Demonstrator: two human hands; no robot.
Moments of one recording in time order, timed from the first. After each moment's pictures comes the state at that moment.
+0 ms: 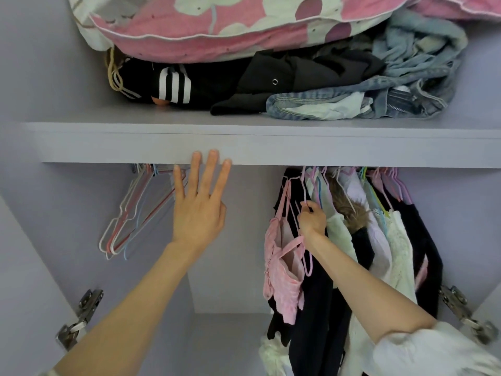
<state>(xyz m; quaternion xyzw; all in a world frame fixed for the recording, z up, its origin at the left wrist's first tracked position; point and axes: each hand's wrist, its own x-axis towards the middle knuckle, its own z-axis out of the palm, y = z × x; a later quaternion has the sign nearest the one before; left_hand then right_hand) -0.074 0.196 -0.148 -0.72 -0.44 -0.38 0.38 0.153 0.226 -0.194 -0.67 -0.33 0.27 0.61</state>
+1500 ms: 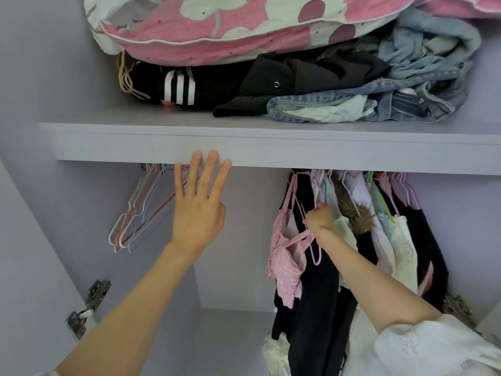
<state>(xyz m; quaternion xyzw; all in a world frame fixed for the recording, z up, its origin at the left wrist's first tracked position) -0.070 0.185 -0.144 -0.71 -0.46 -0.38 0.37 0.188 0.244 -0.192 -0.74 -0.41 0.27 0.46</state>
